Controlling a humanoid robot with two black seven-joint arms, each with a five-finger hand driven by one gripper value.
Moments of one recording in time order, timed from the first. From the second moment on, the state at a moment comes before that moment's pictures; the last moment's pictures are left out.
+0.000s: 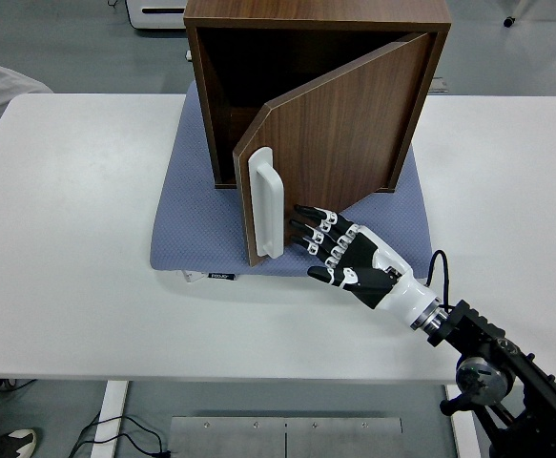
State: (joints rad) left arm 0.15 0.00 -0.17 -0.23 0.09 0.08 -0.04; right arm 0.20 0.00 1.14 1.18 -0.85 0.61 0.19
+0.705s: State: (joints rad) left arm 0.15 0.00 -0.17 -0.23 0.09 0.08 -0.04; right arm 0.41 0.00 1.12 1.02 -0.83 0.61 0.20
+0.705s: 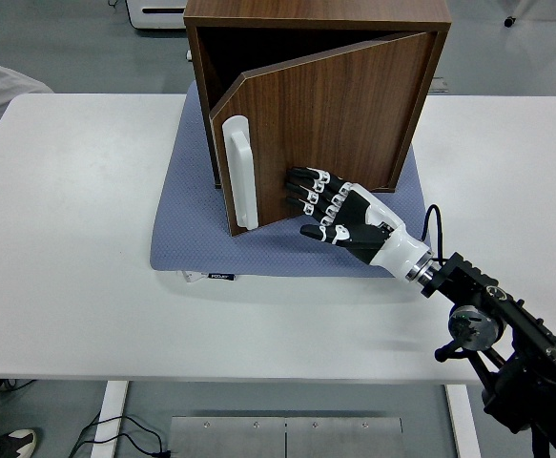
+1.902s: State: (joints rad) left arm 0.15 0.00 -0.17 -0.23 0.09 0.08 -0.04; right arm 0.64 0.00 1.01 0.90 -0.76 0.61 0.19
